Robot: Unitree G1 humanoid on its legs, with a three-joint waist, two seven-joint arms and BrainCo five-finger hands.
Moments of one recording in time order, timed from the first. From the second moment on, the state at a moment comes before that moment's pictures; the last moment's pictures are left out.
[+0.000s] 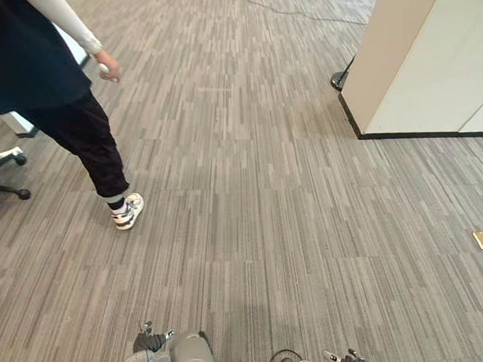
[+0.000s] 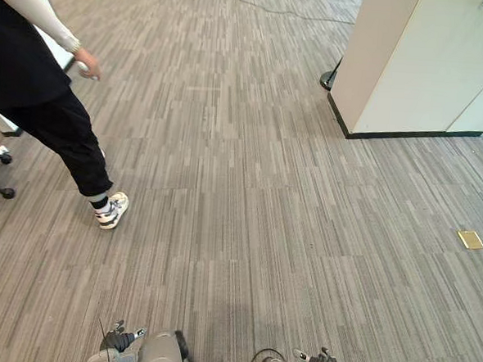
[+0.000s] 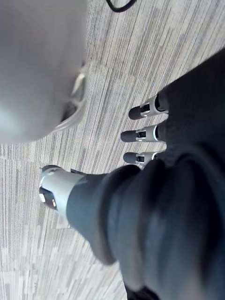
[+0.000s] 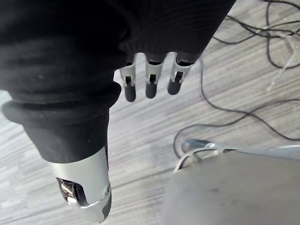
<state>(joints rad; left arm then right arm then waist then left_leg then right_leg) 0.11 0.09 0.23 0.99 -0.03 -0.09 0.13 0.04 -0.04 -0.29 1.11 0.00 -0.07 -0.02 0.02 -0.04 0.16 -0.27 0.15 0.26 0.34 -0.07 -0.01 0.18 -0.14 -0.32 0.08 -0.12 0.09</state>
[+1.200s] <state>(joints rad) 0.11 0.06 0.14 1.04 -0.03 -0.10 0.14 0.13 -0.05 -0.31 1.11 -0.04 -0.04 -0.02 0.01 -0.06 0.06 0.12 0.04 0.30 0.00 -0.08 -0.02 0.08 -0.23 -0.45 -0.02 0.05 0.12</state>
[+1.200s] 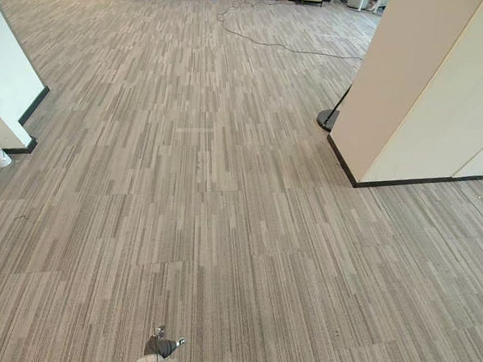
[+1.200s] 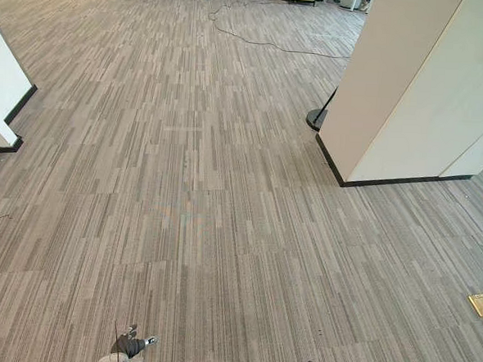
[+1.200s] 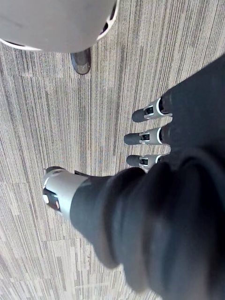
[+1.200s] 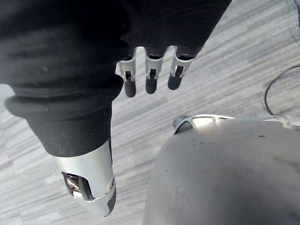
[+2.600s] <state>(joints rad) 0.23 0.05 0.38 1.03 -0.15 -0.10 0.18 0.00 -0.05 -0.23 1.14 -0.02 -0.07 -0.04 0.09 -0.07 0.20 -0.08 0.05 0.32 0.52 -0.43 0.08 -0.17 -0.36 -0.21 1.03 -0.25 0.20</state>
